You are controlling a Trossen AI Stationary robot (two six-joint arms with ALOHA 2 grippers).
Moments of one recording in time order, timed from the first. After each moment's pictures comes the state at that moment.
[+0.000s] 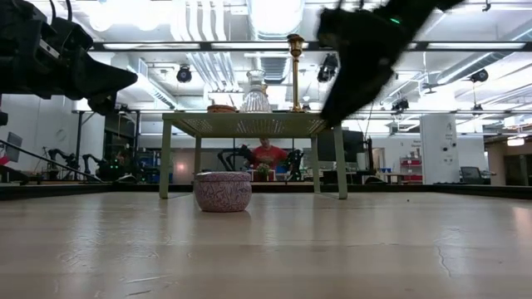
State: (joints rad) left arm 0.18 0.07 0.01 0.03 0.11 -0.11; right arm 0.20 1.58 1.04 -0.42 0.29 0.39
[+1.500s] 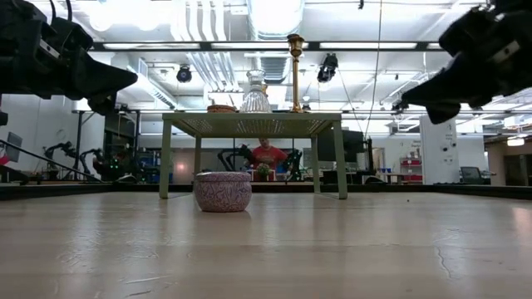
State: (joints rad) left arm 0.18 0.07 0.01 0.03 0.11 -0.11; right arm 0.29 0.79 0.11 0.43 0.32 0.23
